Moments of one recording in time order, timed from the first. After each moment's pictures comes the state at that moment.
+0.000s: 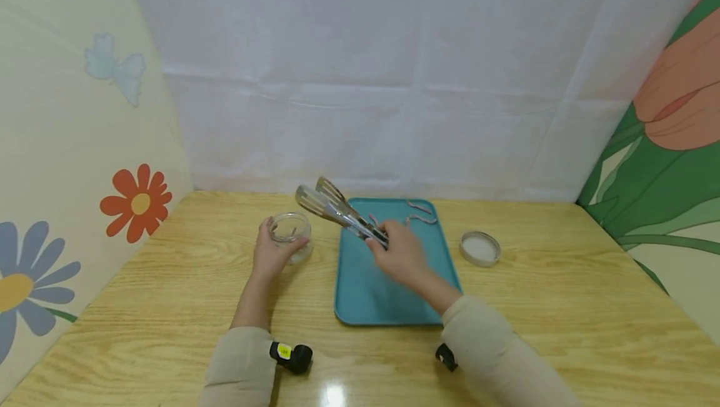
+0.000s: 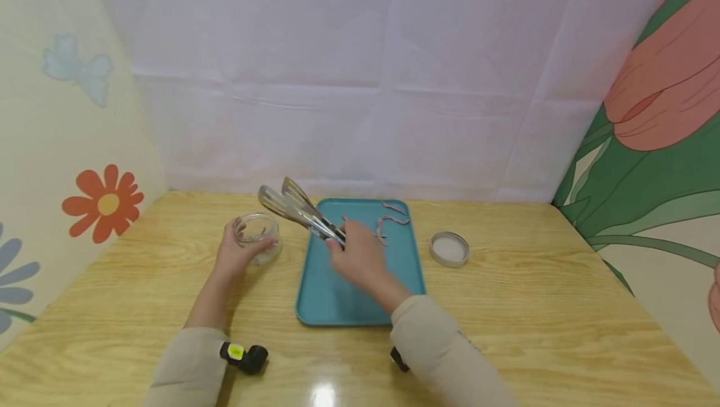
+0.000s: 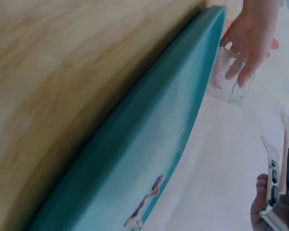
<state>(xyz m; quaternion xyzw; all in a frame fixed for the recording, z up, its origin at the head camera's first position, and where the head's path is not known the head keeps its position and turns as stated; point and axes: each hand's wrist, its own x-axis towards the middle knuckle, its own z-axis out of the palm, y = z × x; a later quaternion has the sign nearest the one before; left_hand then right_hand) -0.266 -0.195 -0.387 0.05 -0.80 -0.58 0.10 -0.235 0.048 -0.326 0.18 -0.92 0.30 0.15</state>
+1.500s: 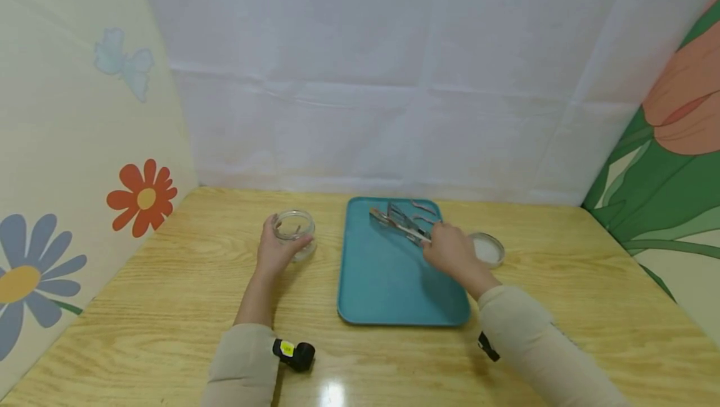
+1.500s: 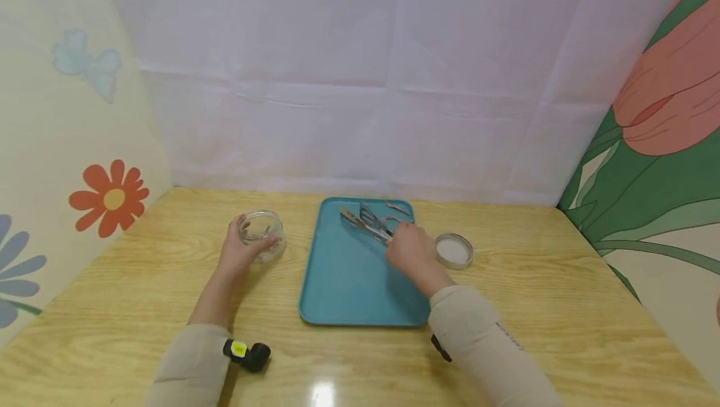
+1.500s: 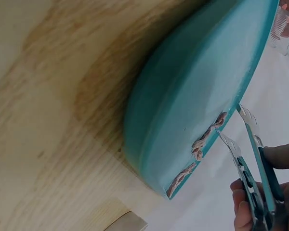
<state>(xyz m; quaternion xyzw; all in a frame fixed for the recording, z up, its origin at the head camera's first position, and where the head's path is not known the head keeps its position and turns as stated) -0.266 -0.195 -0.387 0.04 -0.80 -0.58 0.10 -0.262 0.113 -0.328 0.08 -0.99 0.11 0.04</state>
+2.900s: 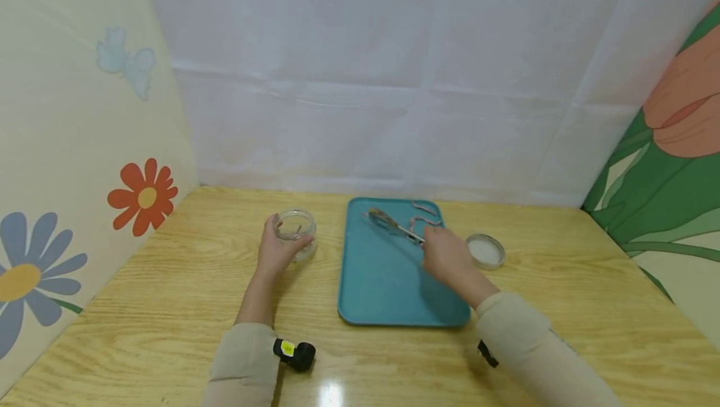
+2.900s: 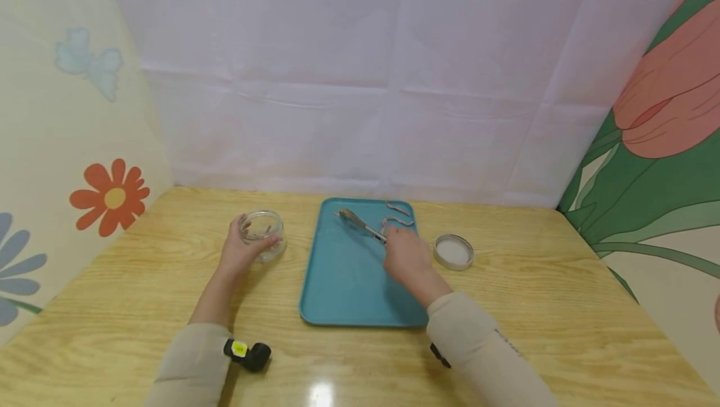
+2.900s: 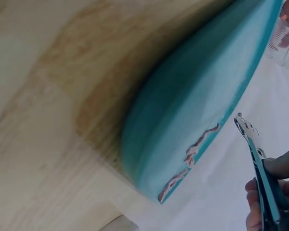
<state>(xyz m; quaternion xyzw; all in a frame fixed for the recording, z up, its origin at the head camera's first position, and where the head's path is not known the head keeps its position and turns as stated) -0.266 -0.195 -0.387 0.04 -0.81 -0.58 0.10 -0.253 0.106 -0.334 0.14 -0.98 0.04 0.12</state>
